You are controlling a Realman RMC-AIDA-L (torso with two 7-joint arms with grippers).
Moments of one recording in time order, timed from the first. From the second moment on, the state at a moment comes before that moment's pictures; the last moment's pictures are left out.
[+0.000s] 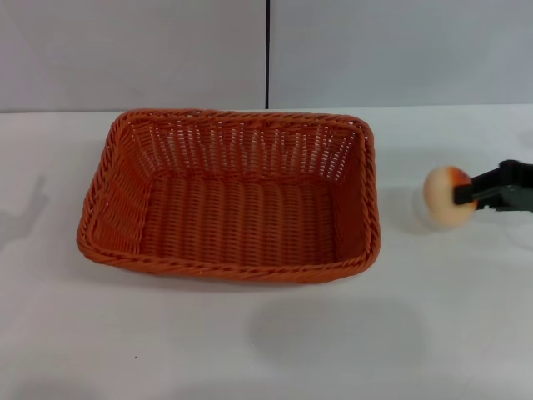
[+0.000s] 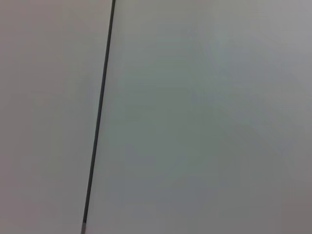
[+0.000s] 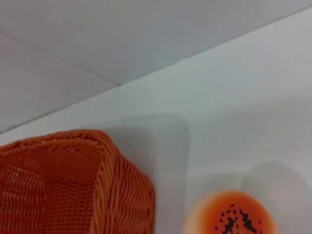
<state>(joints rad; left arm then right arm) -0.18 -2.07 0.37 0.14 1.19 1.61 -0.52 0.59 2.00 -0.68 -0.87 0.74 1.59 -0.54</state>
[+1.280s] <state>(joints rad) -0.21 -2.07 0.37 0.13 1.18 1.60 -0.52 0.61 2.07 -0.80 -1.14 1.17 1.70 -0.57</state>
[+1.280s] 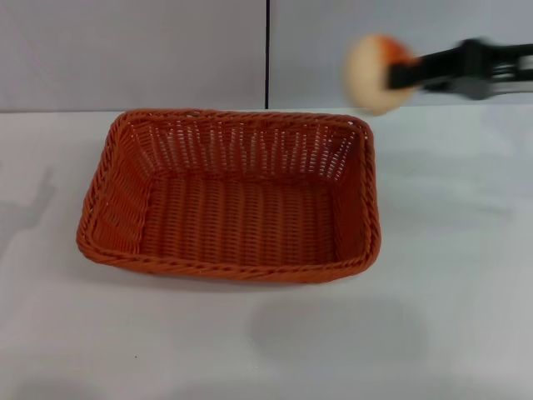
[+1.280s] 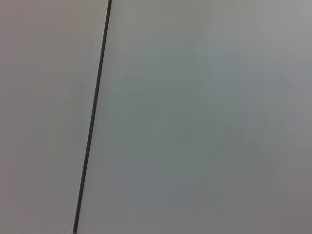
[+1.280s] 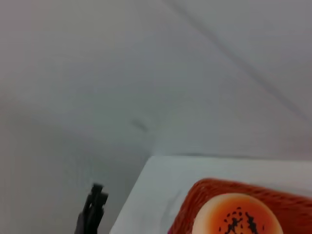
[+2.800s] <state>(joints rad) -0.21 -2.06 0.38 0.13 1.19 1.67 -0.51 0.42 2.07 -0.71 -0.89 1.48 1.52 -1.37</state>
